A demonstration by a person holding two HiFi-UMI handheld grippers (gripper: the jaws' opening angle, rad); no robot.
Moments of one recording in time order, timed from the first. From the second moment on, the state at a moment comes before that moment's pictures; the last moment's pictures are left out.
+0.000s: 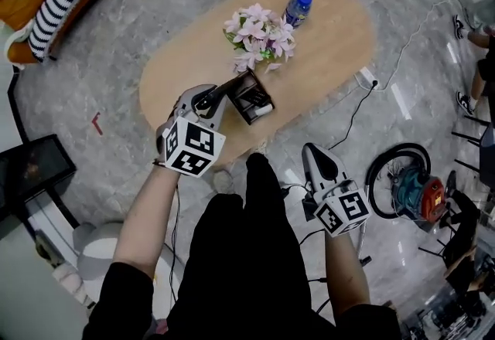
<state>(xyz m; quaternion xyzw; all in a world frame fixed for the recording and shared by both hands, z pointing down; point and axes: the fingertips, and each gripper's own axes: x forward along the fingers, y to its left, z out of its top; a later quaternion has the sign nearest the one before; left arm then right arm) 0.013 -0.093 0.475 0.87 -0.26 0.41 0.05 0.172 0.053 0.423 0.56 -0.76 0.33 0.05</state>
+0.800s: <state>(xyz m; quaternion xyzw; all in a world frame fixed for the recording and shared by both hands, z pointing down) -0.141 -0.091 0.524 0.81 -0.40 0.41 0.13 0.058 -0.033 0.468 0.42 -0.84 0.32 0.11</state>
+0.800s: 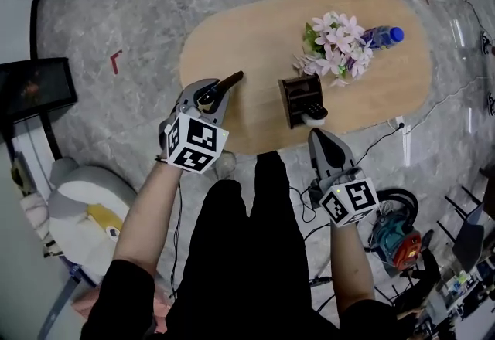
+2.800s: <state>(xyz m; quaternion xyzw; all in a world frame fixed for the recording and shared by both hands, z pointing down) -0.171 -0.037 0.722 0.75 -0.44 0.47 0.14 0.024 0.004 0.580 0.38 -0.84 0.36 0.16</state>
